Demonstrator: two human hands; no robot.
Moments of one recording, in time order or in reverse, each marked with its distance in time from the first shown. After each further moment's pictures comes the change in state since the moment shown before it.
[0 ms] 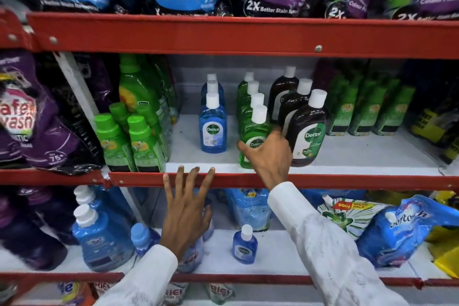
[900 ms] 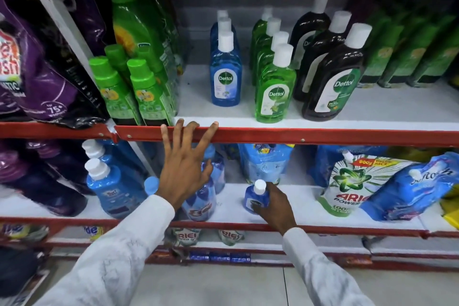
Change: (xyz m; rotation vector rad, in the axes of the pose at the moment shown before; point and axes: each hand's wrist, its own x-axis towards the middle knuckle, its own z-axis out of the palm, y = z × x) left_hand -0.002 -0.034 -0.002 -0.026 0.000 0.039; right_hand -0.149 0.188 0.093 0.032 -0.656 0.154
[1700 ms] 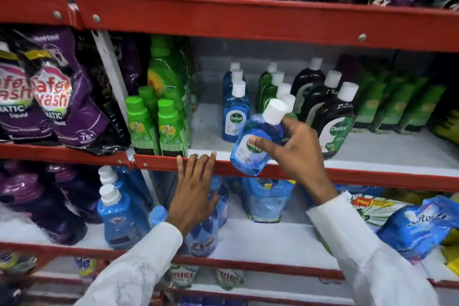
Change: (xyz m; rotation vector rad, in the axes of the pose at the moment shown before) left_hand 0.000 -0.007 0.005 -0.112 -0.012 -0.003; right_hand -0.033 -0.230 -0.160 0.194 0.327 -0.519
